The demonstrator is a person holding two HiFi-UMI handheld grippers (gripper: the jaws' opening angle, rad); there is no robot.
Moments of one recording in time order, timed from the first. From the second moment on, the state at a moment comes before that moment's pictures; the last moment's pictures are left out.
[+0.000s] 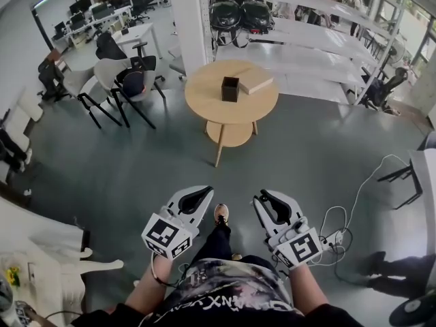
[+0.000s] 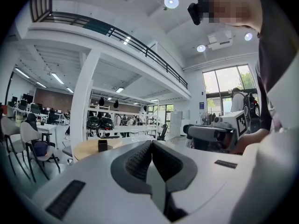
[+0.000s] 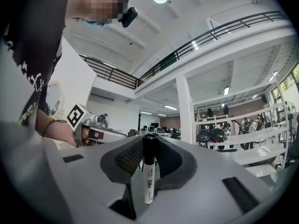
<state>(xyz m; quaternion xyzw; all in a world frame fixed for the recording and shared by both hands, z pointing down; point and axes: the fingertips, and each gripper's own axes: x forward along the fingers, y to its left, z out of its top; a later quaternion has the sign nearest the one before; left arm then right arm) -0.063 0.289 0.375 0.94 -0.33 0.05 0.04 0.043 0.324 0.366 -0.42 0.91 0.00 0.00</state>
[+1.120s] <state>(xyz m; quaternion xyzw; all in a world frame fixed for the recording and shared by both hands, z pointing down) -0.061 0.047 0.379 0.94 -0.32 0.05 0.08 0.035 0.085 0.360 -0.43 0.90 -0.02 -0.02</state>
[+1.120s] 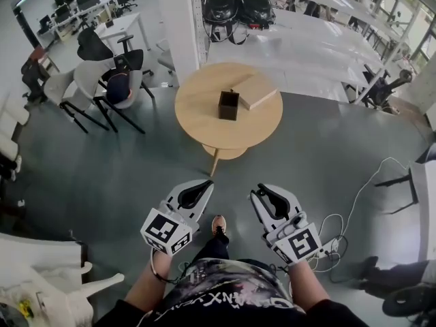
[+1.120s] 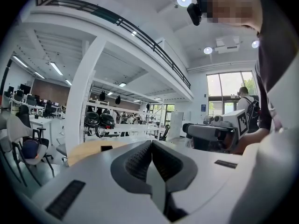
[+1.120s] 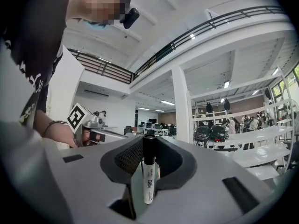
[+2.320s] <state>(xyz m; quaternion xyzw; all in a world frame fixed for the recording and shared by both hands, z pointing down) -0.065 -0.140 0.384 0.95 -0.28 0.05 0.08 0.019 -0.098 0.367 -0.46 0.89 -0.03 -0.03</state>
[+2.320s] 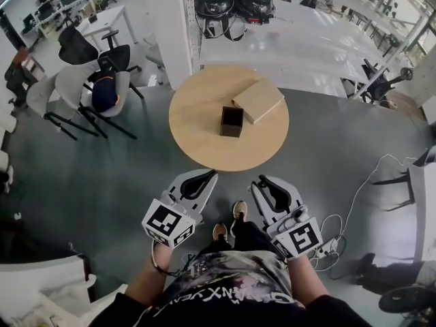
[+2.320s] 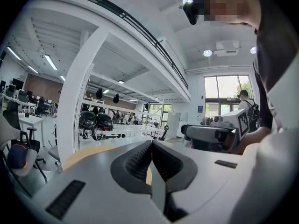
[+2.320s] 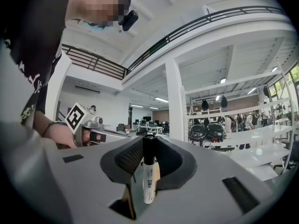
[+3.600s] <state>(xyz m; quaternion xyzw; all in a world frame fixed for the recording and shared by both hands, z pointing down) -0.020 -0.333 0.434 0.94 -0.32 0.07 0.10 0.043 -0.312 0.405 -0.41 0.91 -0.02 -0.01</state>
